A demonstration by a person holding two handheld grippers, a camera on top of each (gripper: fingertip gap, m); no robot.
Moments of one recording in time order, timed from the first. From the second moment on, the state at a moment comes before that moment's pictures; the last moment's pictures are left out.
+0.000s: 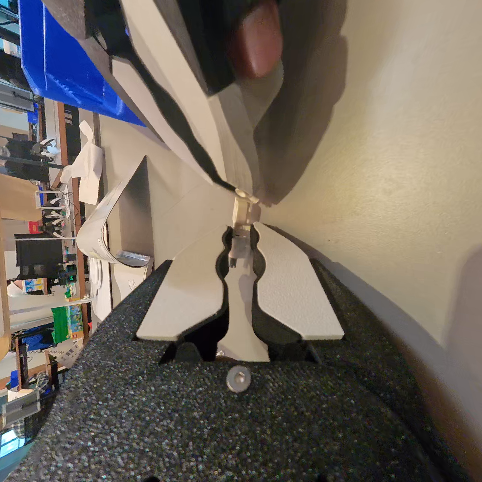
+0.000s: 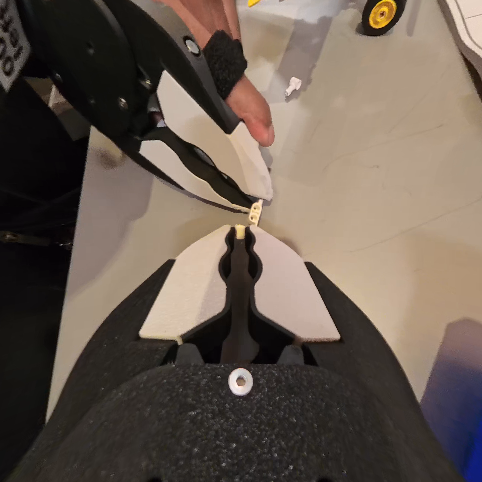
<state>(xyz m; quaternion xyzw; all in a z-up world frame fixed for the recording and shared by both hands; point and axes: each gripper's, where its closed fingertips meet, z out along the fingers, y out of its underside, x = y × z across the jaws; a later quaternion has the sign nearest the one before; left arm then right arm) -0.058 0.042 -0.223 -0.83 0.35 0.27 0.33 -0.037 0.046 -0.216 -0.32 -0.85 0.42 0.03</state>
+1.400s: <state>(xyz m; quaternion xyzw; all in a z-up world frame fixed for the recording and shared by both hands) -0.041 0.035 -0.223 -0.83 0.41 0.18 0.33 -0.036 0.035 -0.222 -0.29 -0.86 0.41 0.01</state>
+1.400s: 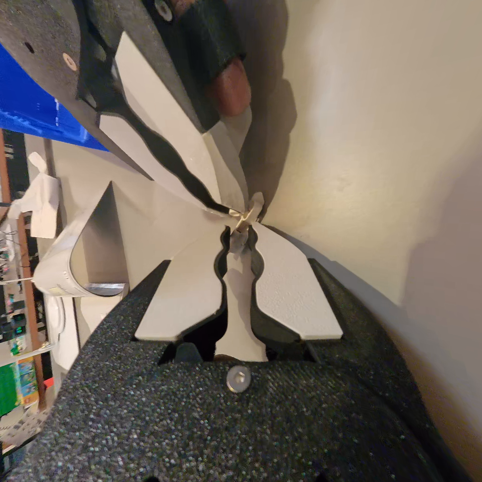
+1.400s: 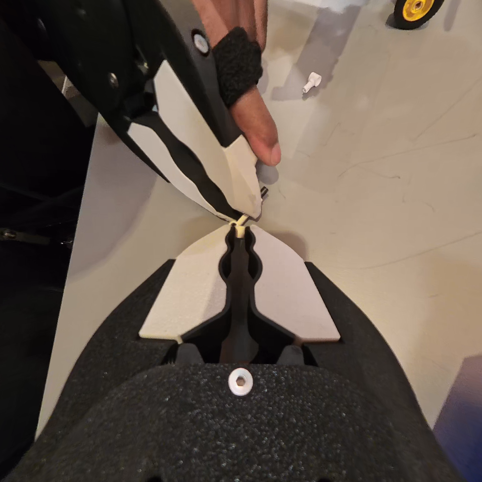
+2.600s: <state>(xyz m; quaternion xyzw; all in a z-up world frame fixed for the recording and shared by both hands) -0.034 0.018 -0.233 -0.82 0.47 0.18 0.27 -0.025 0.014 -0.223 -0.29 -0.86 0.41 -0.01</state>
